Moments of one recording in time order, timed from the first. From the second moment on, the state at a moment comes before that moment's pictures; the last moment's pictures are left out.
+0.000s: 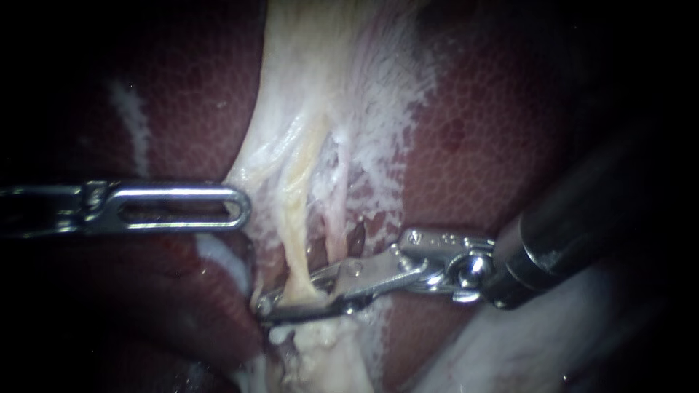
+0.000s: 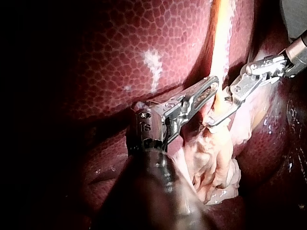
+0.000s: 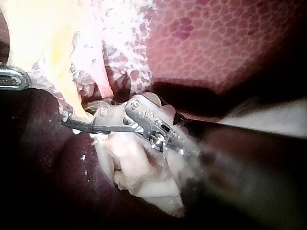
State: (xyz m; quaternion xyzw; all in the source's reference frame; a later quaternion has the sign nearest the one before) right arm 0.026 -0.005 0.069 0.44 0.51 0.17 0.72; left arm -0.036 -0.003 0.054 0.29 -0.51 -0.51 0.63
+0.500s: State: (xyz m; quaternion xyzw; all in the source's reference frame) right arm 0.026 -0.005 0.068 0.42 0.52 0.13 0.73; left arm -0.036 -0.003 0.053 0.29 -0.51 -0.51 0.63
